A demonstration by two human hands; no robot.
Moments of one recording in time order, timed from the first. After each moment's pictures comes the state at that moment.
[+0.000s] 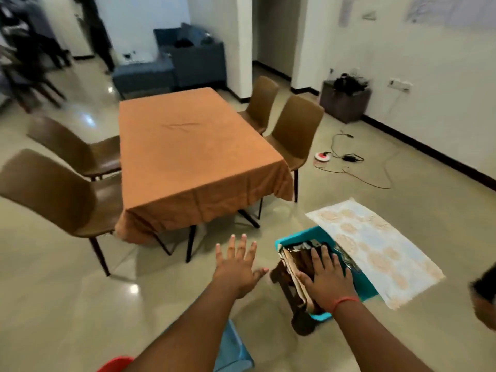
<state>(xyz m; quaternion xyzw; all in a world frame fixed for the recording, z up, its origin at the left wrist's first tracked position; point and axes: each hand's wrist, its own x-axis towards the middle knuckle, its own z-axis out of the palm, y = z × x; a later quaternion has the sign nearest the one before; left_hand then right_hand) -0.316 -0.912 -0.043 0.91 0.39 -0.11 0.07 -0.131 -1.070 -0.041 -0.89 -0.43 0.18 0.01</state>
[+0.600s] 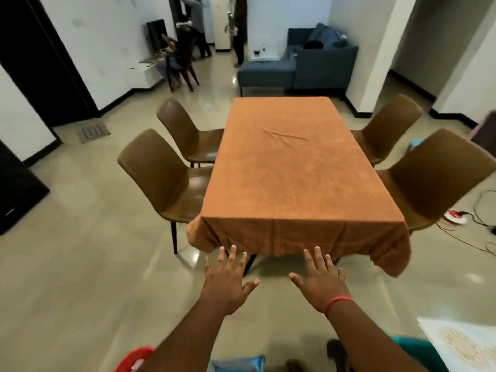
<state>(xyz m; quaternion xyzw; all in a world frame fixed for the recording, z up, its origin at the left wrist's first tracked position) -0.406 -0.725 -0.060 0.78 0.61 -0.08 0.10 -0.152 -0.740 -0.057 -0.74 -0.64 0.20 -0.03</state>
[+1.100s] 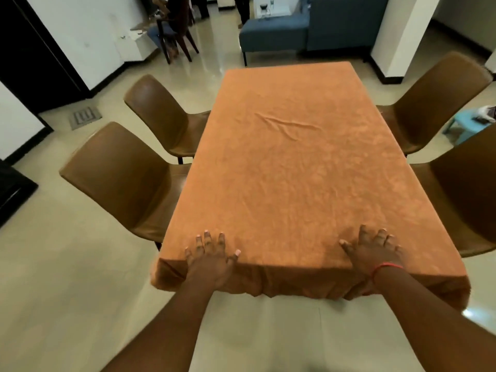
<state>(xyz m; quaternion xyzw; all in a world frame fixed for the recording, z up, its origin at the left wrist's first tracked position) -0.346 -0.435 -0.127 0.65 0.74 -0.11 0.15 0.031 -0.421 -0.132 -0.82 -0.53 0.21 -0.08</state>
